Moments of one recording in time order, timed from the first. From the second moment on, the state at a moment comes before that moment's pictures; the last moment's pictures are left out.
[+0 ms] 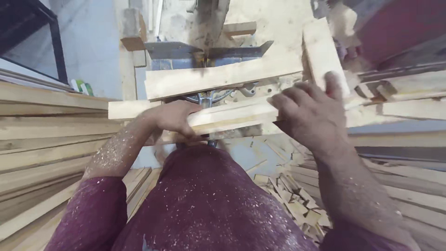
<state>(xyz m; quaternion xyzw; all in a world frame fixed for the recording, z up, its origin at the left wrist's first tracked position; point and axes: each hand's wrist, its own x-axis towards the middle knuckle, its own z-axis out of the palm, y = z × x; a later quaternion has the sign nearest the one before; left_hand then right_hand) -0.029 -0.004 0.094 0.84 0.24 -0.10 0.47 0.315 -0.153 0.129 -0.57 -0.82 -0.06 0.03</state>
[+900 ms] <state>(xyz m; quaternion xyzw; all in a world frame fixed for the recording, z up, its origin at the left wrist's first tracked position) -0.072 0.113 -0.012 0.68 0.68 0.15 0.23 0.338 0.030 -0.015 -0.64 -0.76 -0.03 0.13</state>
